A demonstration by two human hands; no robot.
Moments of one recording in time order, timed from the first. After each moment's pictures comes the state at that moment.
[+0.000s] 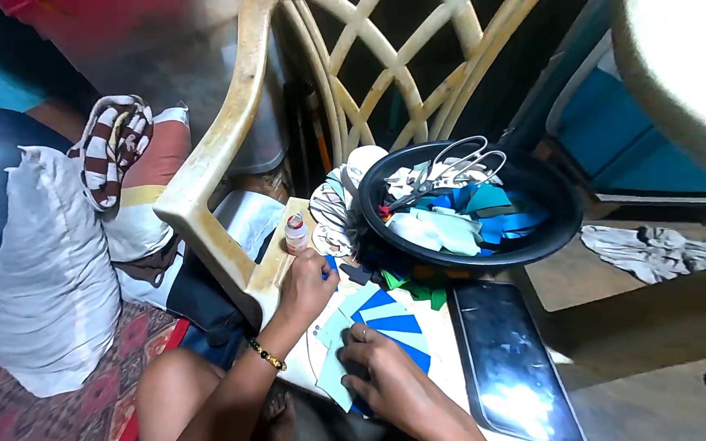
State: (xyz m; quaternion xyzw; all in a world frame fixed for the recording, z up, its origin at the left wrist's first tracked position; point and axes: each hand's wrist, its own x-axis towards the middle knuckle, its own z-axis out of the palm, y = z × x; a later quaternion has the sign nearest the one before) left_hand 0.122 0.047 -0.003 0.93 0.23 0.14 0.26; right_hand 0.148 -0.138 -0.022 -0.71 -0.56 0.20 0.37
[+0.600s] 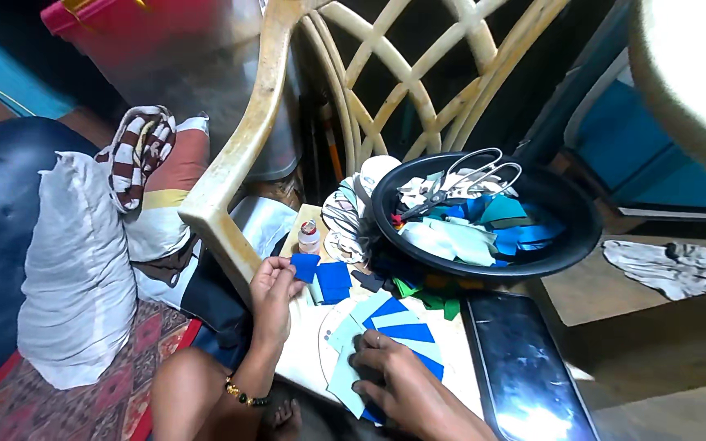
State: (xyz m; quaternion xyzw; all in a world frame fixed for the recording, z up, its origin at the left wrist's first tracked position) left_hand 0.077 0.044 0.017 0.57 0.26 0.43 0.65; right_hand 0.151 -0.141 -0.026 -0.69 -0.58 0.18 0.39
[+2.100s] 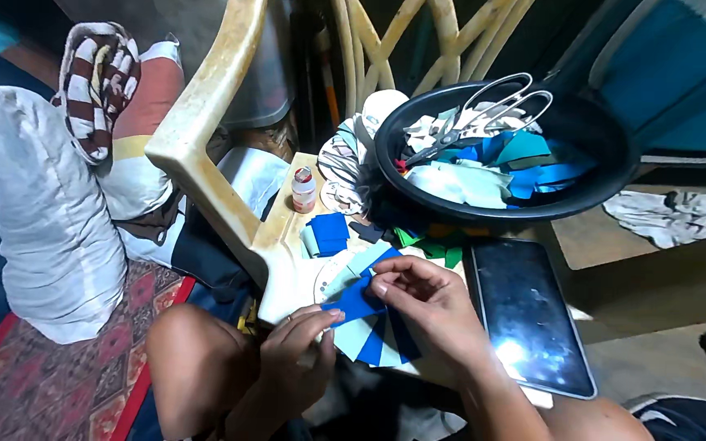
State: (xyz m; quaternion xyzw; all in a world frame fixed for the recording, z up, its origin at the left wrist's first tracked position) left_hand -0.007 -0.017 -0.039 0.85 0.02 0.42 0.31; right_hand 0.160 -0.143 -0.021 -0.54 -0.35 0.22 0.73
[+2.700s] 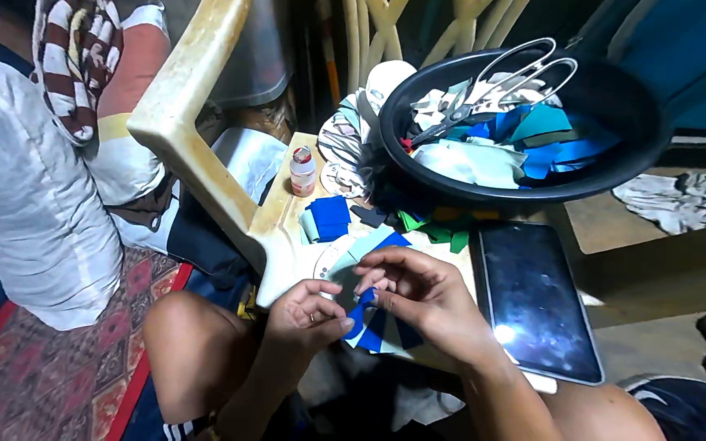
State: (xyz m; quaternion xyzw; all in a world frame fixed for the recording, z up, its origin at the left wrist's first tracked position) left_hand 0.000 -0.028 -0.003 0.62 0.21 0.20 0.73; right_hand 0.159 -0.144 -0.025 -0.49 -0.42 0.27 0.71
